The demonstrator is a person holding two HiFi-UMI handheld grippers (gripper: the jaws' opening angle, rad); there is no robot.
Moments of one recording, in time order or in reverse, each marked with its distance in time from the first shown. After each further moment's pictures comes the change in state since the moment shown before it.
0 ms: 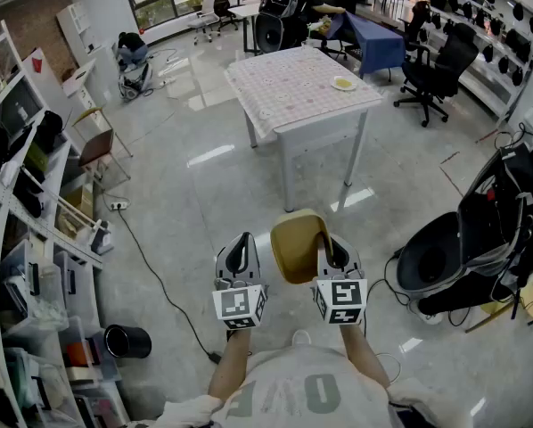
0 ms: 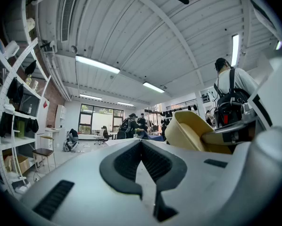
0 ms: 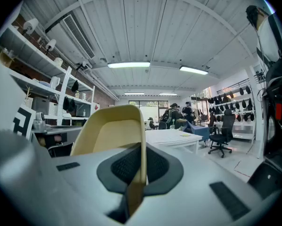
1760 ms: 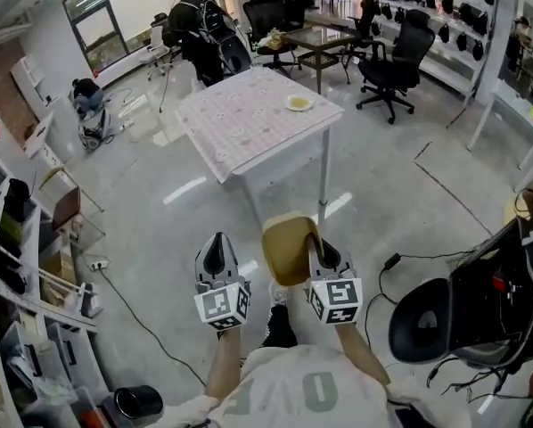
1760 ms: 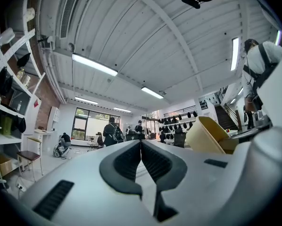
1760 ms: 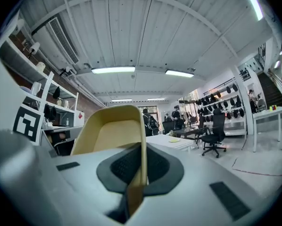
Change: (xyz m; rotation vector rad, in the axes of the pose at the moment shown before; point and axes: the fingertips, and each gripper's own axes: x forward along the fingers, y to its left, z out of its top) left arm 0.184 0.005 0.013 -0.026 -0.101 -0.029; right arm 0.110 -0.118 0.016 0.092 -0.091 -0.116
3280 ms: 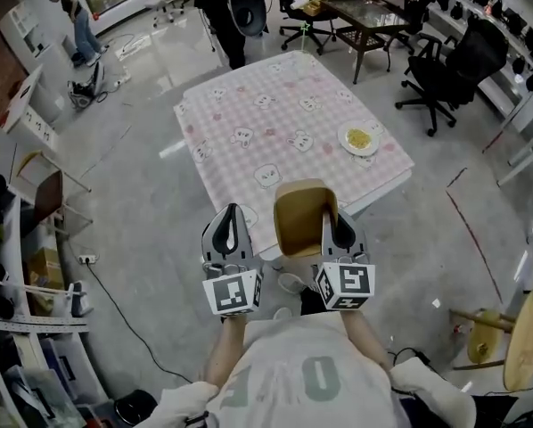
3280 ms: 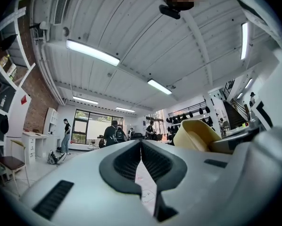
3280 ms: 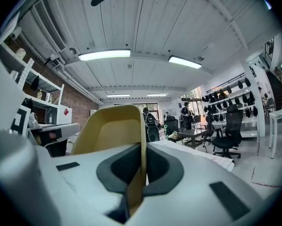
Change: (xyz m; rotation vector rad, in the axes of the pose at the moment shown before) left arm 0.428 0.143 -0.032 0.027 -0.030 0.036; right arm 0.474 -0.065 0.049 -0.015 0.023 -0.001
